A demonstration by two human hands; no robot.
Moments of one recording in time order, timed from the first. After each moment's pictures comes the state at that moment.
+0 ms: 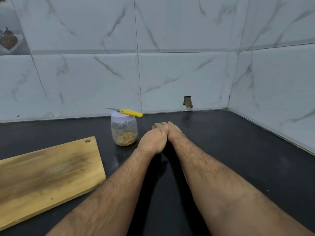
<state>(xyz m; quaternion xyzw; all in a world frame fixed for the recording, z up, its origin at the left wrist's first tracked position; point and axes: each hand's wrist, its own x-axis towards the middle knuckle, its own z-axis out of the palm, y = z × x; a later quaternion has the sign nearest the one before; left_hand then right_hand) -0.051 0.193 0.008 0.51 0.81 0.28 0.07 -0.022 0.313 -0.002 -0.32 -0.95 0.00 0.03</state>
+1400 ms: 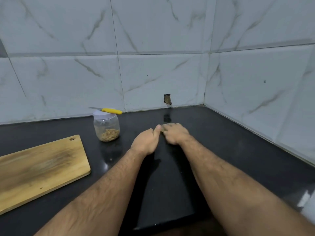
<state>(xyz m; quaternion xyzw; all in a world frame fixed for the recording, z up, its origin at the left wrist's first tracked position) -0.002 0.188 -0.002 0.51 0.81 0.27 0.09 0.080 0.338 -0.023 -0.41 -0.91 0.04 0.04</state>
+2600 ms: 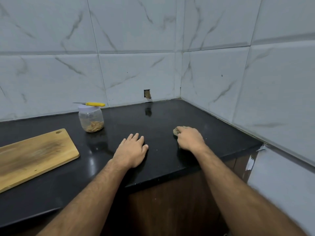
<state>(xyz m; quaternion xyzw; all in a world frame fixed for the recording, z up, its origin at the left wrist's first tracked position) 0.060 0.097 -0.016 0.62 0.78 0.05 0.01 0.245 0.225 -0.015 -0.54 -0.83 0.05 0.14</state>
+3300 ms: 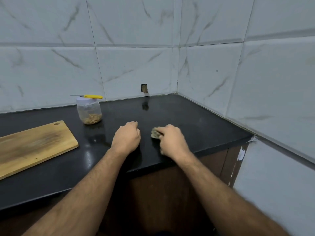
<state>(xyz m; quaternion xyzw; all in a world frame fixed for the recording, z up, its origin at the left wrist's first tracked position) 0.074 0.082 0.004 0.55 0.79 0.26 0.00 0.228 0.137 -0.012 -0.45 -0.84 0.13 0.29</state>
